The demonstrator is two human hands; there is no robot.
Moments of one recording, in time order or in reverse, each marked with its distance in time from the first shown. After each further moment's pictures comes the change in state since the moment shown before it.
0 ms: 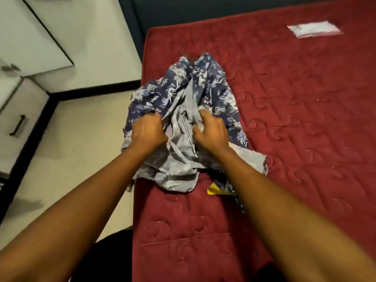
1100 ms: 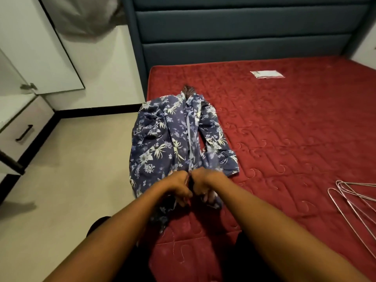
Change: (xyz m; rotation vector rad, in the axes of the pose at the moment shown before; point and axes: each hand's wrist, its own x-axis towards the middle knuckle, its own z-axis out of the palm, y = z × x) left_hand -0.248 0.062 -0.018 -0.649 -0.847 0.151; right_hand -0.213 -0.066 -0.058 -0.376 -1.021 0.171
